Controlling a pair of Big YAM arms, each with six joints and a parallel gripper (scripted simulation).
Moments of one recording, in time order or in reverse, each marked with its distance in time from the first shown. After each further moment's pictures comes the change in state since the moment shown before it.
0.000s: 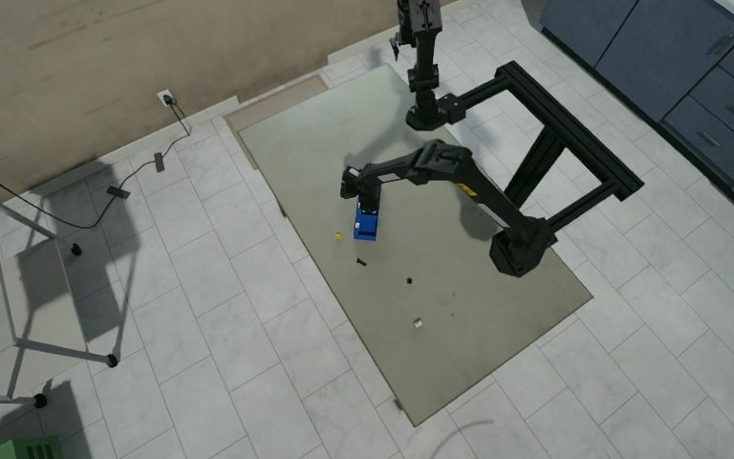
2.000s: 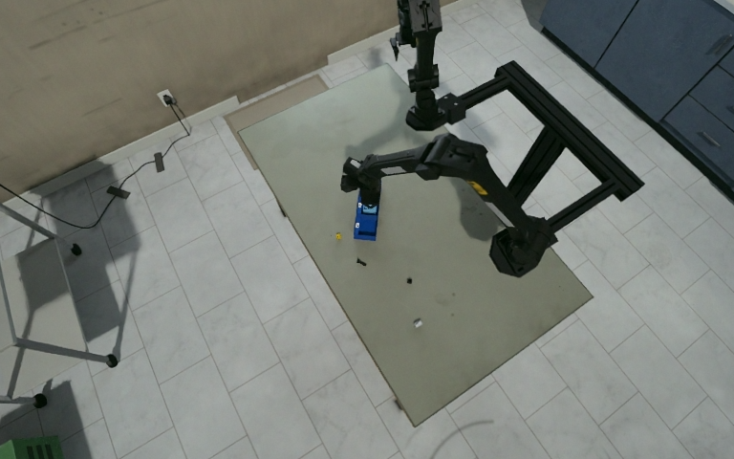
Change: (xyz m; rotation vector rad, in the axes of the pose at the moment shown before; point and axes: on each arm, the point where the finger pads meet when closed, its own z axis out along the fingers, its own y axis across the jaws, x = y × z) left arm 0.005 0.000 -0.049 -0.005 0.003 0.005; right arm 0.000 0.000 0.000 0.000 0.000 0.000
